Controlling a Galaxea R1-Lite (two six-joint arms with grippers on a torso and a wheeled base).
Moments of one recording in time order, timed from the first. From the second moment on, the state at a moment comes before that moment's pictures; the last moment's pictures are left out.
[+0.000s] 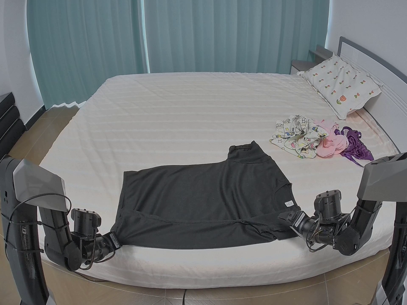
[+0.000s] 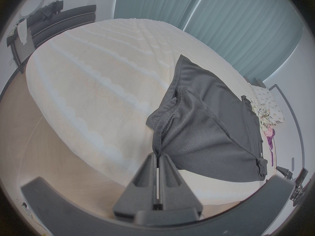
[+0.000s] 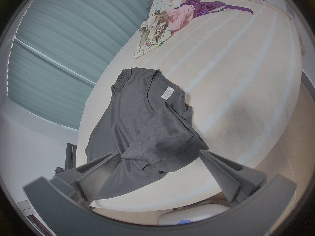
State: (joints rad) left arm -0.10 2.32 -0.30 -1.19 0.02 -0.62; right arm 0.30 2.23 -0.44 -1.09 -0.01 0.94
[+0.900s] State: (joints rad) left arm -0.09 2.15 -0.48 -1.04 0.04 -0.63; right arm 0.30 2.21 -0.44 -1.09 -0.01 0.94
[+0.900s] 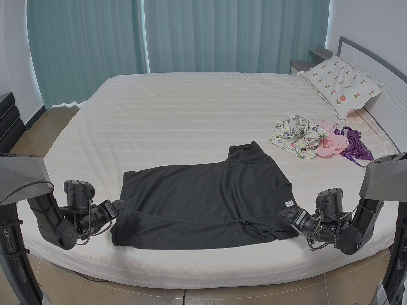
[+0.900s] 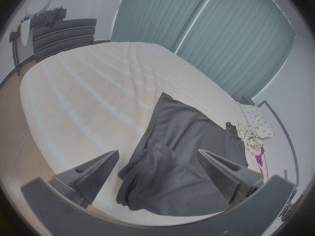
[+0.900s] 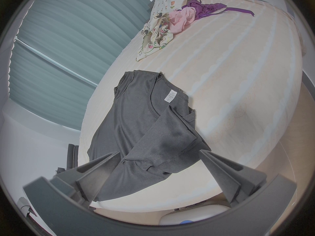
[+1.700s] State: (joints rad) left arm -0.12 2.37 -0.75 -0.96 0.05 -0.60; right arm 0.29 2.21 -0.45 -1.09 -0.01 0.92
